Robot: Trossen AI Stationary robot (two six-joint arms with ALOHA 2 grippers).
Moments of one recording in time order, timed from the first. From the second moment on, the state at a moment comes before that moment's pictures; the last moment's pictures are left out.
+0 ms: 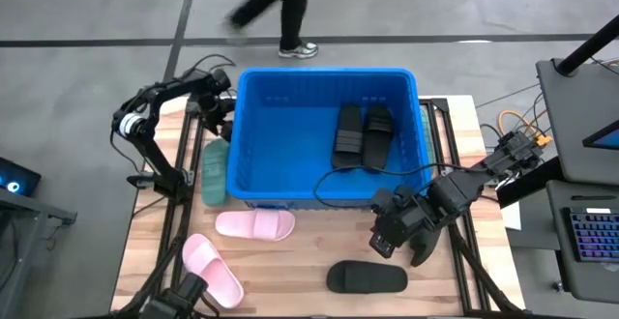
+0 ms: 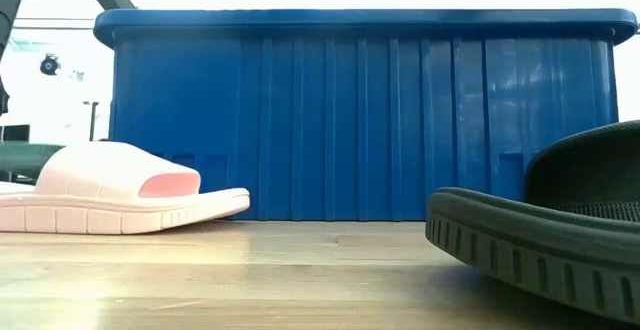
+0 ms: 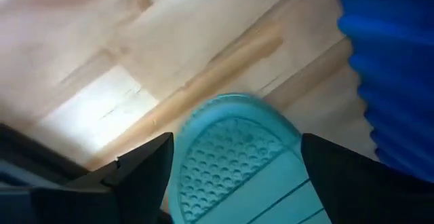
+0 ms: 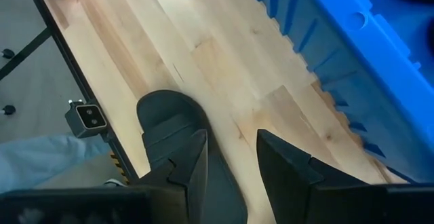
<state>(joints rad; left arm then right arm) 1.16 1.67 1.08 -1.13 0.21 0.22 0.53 1.51 1.54 -1.18 0.20 1.10</state>
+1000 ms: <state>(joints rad) 1.02 1.45 0.88 -1.03 0.18 0.02 0.48 1.51 1.54 -1.17 0.20 0.95</state>
